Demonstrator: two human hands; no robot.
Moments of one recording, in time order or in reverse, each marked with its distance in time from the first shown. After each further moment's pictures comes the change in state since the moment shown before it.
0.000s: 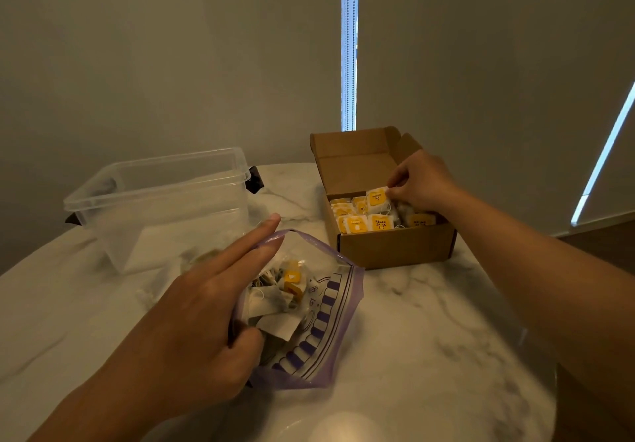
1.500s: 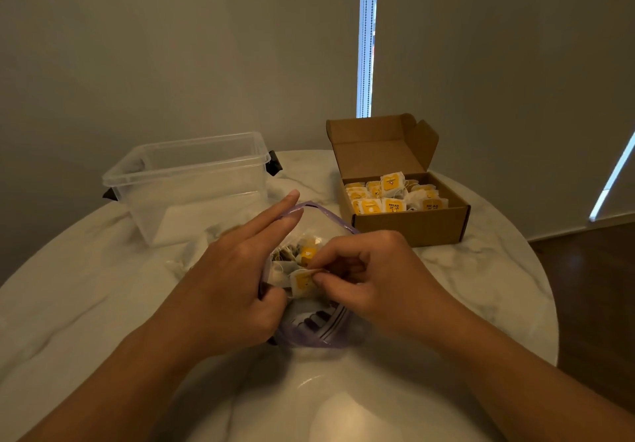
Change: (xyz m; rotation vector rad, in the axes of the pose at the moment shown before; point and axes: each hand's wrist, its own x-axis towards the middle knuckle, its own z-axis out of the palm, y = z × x) left_hand 0.003 0.003 0.002 -0.050 0.017 -0.038; right_hand -0.179 -0.095 0.014 0.579 -0.238 -0.452
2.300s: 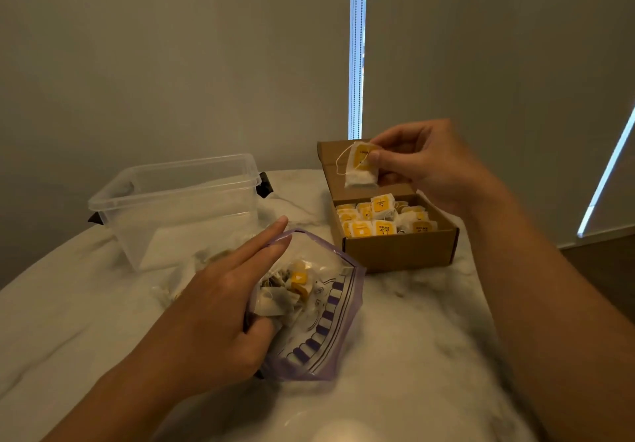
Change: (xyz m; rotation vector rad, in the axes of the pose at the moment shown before) left_hand -0.004 -0.004 0.003 -0.005 0.011 -0.037; right_hand 0.080 0.015 -0.115 0.305 0.241 0.150
